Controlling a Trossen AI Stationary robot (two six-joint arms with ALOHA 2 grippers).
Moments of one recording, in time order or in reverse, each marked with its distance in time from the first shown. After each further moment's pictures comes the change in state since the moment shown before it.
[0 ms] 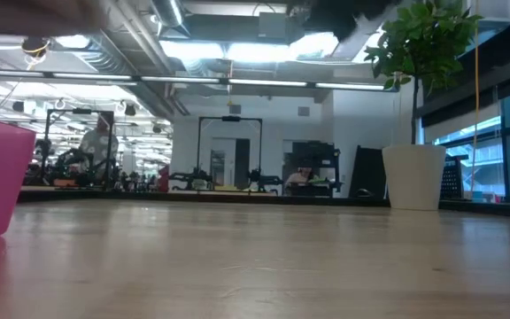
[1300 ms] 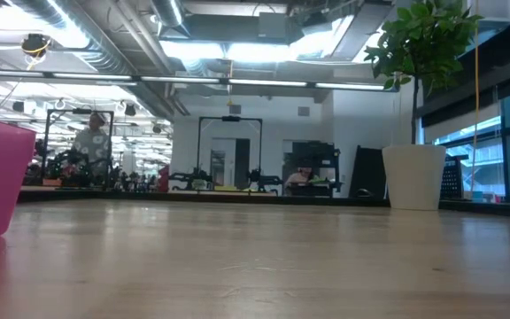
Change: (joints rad) left arm -0.248 0.393 0.002 0.021 -0.070 -0.309; right arm 0.124 0.518 0.516 0.003 -0.126 -0.143
